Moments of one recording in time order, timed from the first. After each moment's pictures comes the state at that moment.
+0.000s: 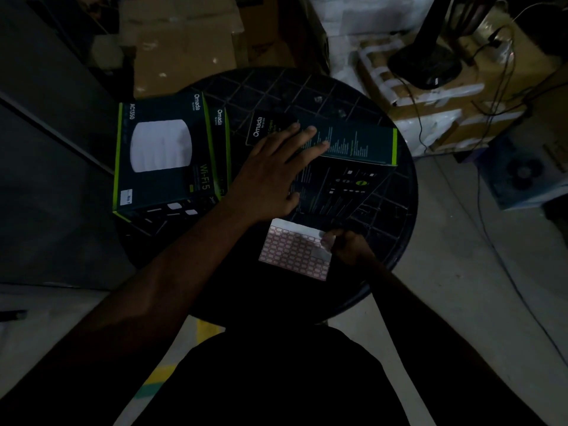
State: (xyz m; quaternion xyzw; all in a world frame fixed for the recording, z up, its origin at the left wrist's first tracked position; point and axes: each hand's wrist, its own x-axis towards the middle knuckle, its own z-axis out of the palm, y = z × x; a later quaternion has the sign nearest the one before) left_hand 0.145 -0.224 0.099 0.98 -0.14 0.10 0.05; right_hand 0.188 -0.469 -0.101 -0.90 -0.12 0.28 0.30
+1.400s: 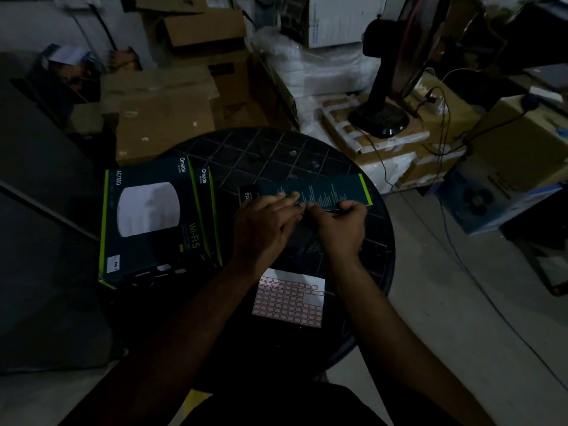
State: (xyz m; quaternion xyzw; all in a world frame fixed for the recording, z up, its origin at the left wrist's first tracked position) left_hand 0.161 -0.236 0.086 0.94 -0.06 0.29 0.19; right_hand 0.184 -0.370 0.115 -0.75 0.18 -0.05 0.63
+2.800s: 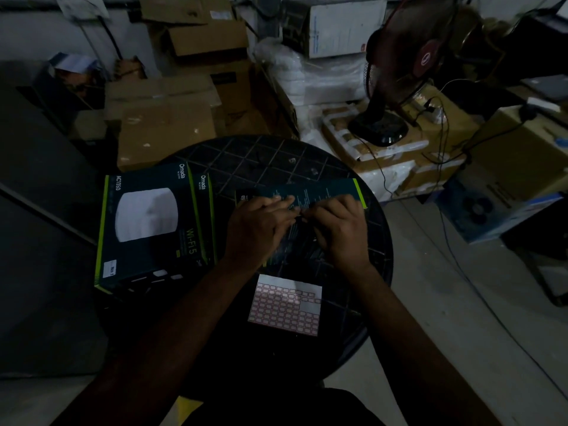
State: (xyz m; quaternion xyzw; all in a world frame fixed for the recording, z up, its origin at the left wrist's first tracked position) left_hand 0.172 -0.227 0.089 0.94 -0.10 0.28 0.17; right_hand 0.217 -0.414 0.084 -0.85 -0.34 -0.32 0.24
